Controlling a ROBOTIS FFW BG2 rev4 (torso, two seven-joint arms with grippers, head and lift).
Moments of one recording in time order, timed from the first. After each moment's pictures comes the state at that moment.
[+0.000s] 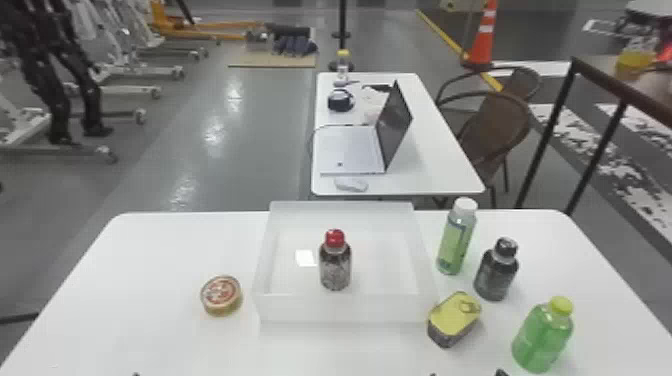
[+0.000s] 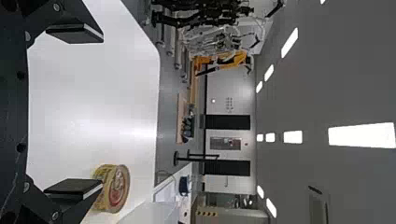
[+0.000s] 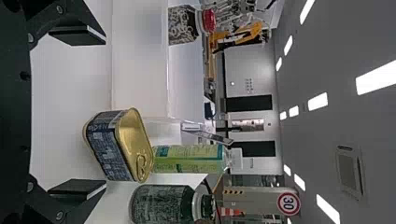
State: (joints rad) left arm 0.52 0.00 0.25 -1.66 0.12 -0.41 -0.12; right arm 0.48 -0.02 0.12 -1.66 -0.02 -0.30 0.01
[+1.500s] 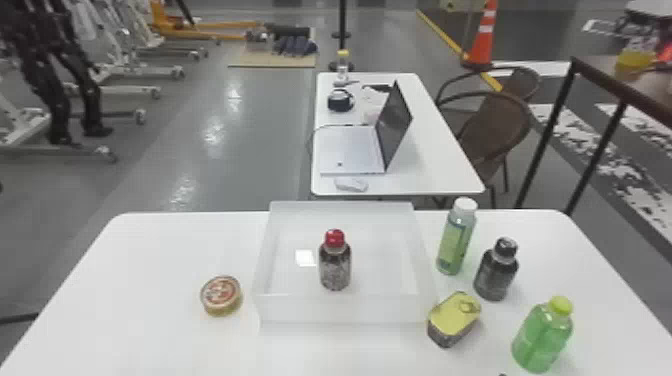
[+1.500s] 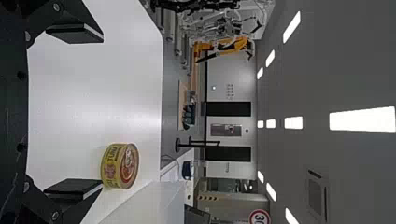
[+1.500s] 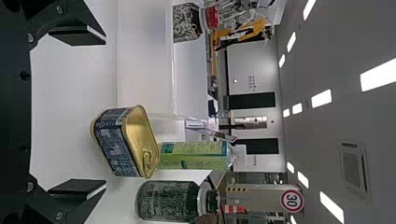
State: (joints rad) left arm 0.51 0.00 0.22 -1.62 0.11 -0.46 -0.15; right arm 0.49 -0.02 0.12 -1.67 -0.03 -0.29 0.01
